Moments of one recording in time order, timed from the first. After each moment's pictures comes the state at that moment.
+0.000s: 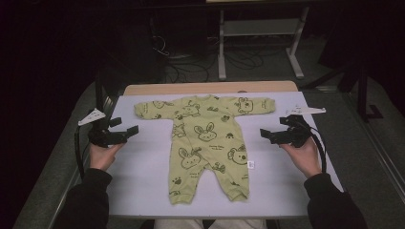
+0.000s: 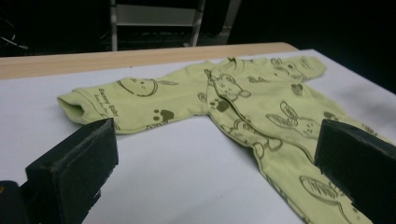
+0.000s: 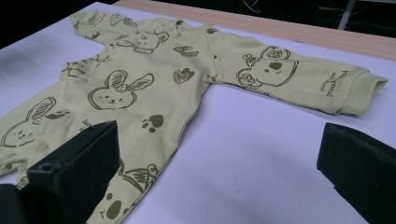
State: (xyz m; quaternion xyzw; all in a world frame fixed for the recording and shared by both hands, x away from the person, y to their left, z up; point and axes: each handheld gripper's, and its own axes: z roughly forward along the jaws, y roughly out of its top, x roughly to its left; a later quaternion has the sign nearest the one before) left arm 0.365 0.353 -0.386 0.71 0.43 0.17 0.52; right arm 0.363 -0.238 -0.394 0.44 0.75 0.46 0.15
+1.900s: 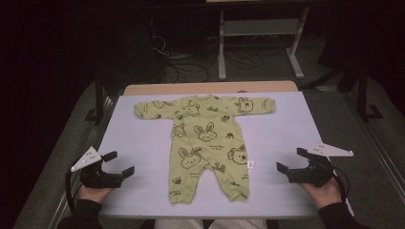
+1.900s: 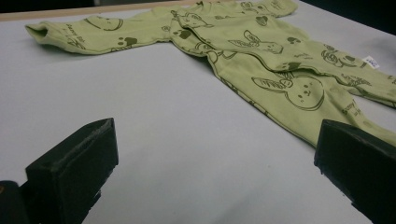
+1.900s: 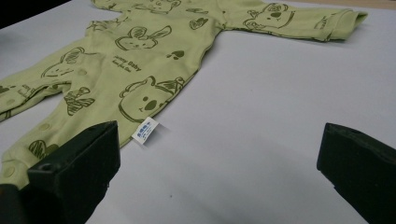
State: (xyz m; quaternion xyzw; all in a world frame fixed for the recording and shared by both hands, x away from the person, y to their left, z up) left arm 0.266 0.360 -0.423 0.75 0.40 0.18 0.50; right arm 0.262 -0.269 -0.424 0.45 0.74 0.47 0.17
